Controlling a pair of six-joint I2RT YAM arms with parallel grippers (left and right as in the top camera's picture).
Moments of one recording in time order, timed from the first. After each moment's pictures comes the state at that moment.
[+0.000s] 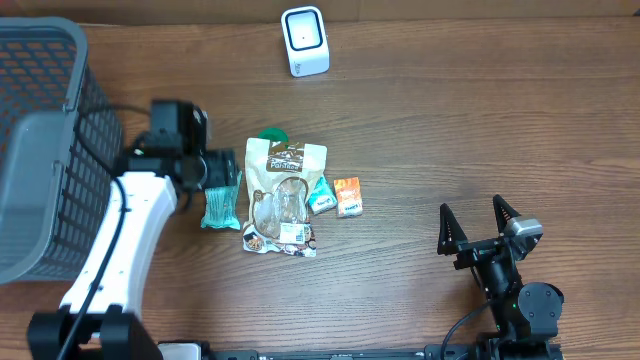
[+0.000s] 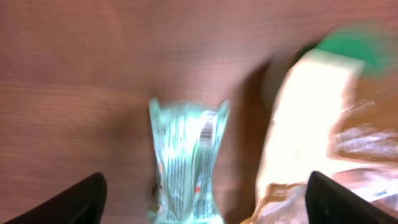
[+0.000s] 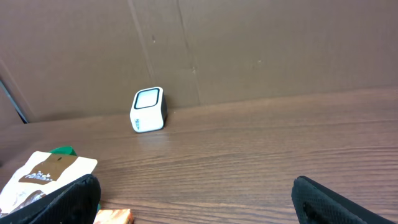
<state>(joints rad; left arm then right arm) -0.03 1.49 1.19 -0.84 0.04 -0.13 0.01 0.01 0.02 -0.02 -0.20 0.20</state>
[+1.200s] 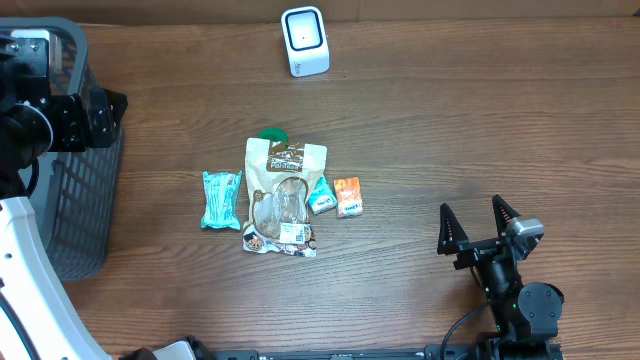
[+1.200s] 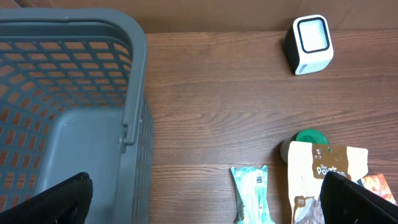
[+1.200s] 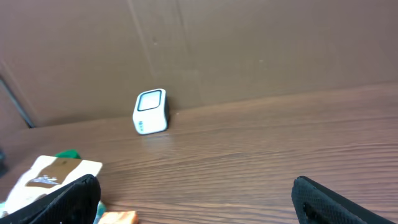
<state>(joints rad) 0.43 1.44 1.89 -1.25 0.32 0.29 0.01 0.01 0.02 -0.01 -0.22 0.24</state>
